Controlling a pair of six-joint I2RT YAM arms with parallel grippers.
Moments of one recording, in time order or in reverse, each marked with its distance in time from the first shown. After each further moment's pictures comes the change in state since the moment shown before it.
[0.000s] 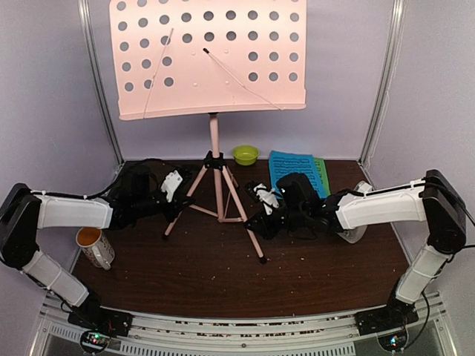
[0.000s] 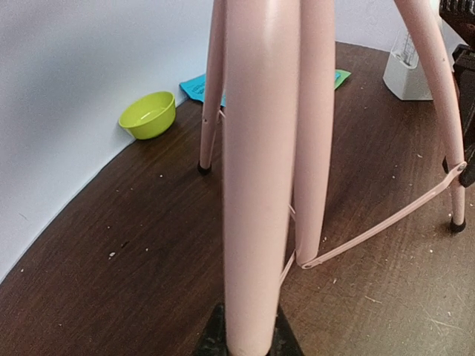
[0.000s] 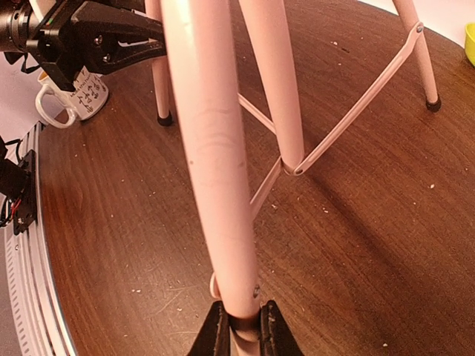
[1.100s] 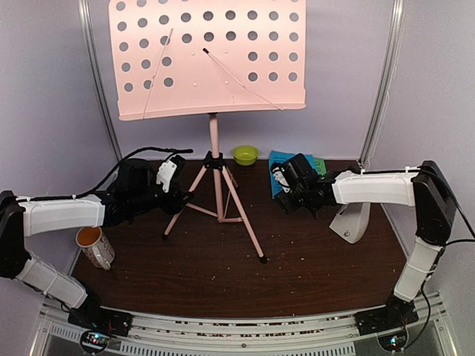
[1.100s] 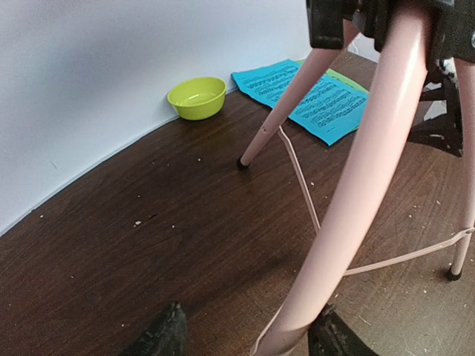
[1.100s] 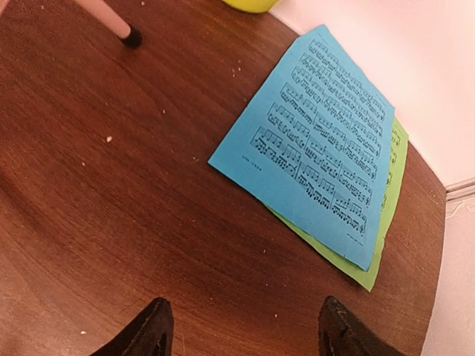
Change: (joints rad) left arm -0.047 -0.097 0.055 -0.146 -0.218 -0.214; right arm -0.142 0.094 0.222 -0.351 0.653 -0.246
